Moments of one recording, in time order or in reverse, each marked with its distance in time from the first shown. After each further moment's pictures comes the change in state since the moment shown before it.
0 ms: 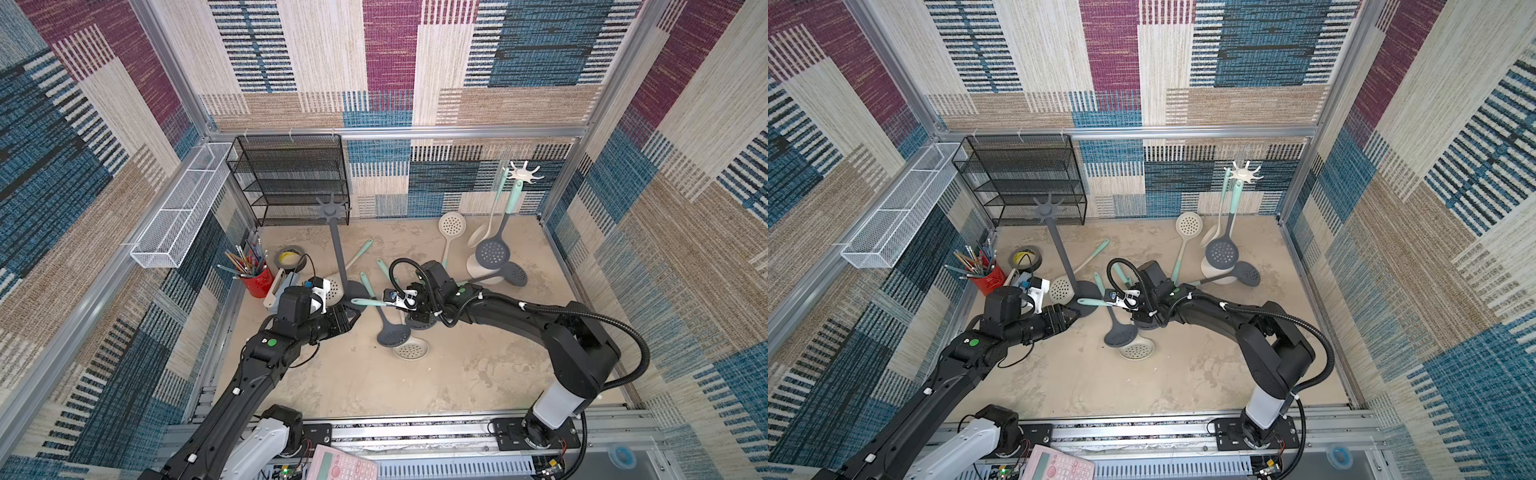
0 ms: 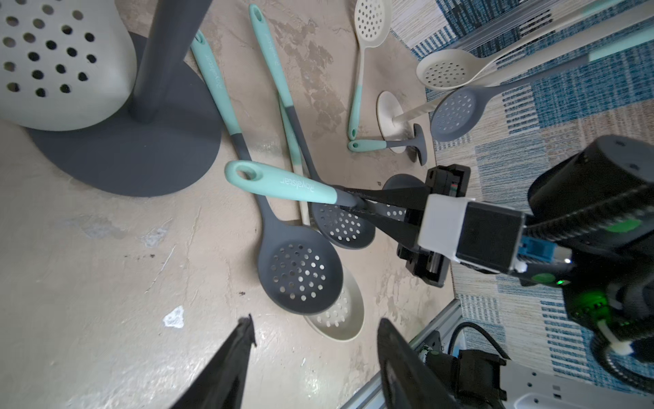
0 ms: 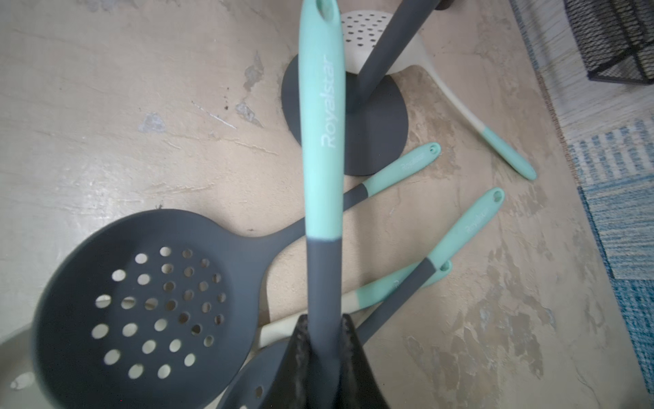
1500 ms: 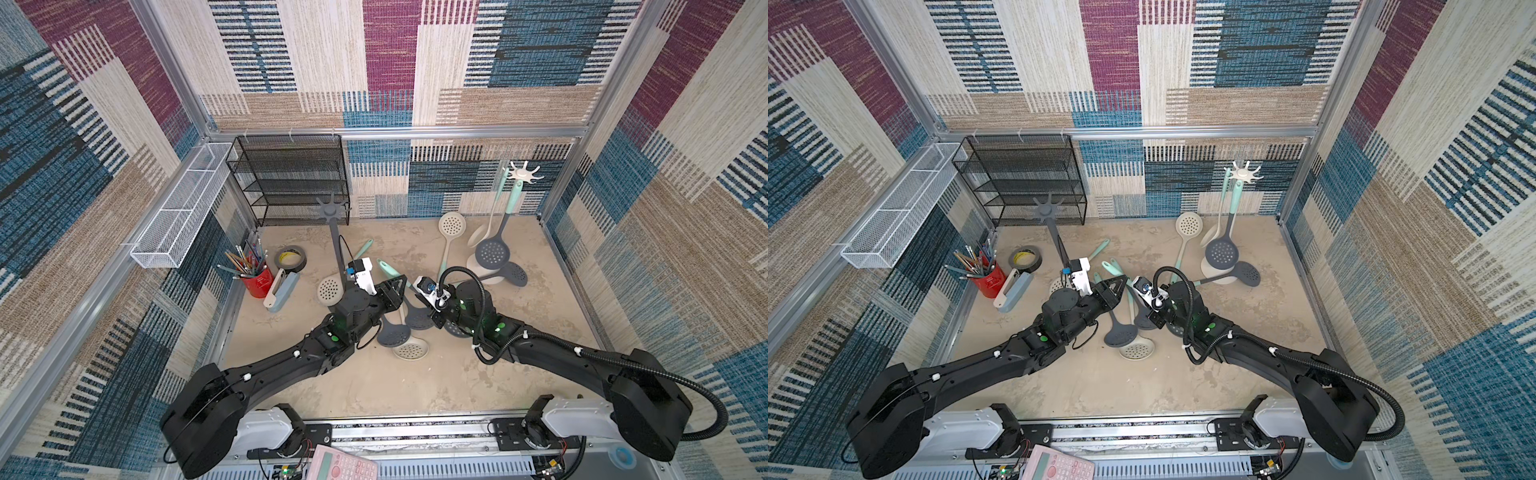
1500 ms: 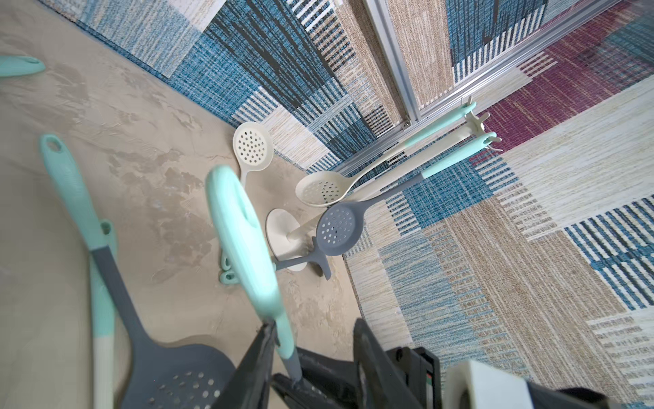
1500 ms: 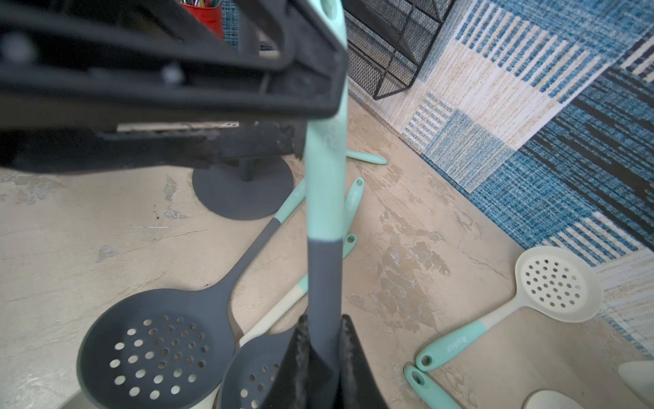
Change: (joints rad) left arm -0.482 0.440 0.009 0.984 -0.587 -0.263; right arm 0.003 -0.370 -0.372 0.404 0.230 0.420
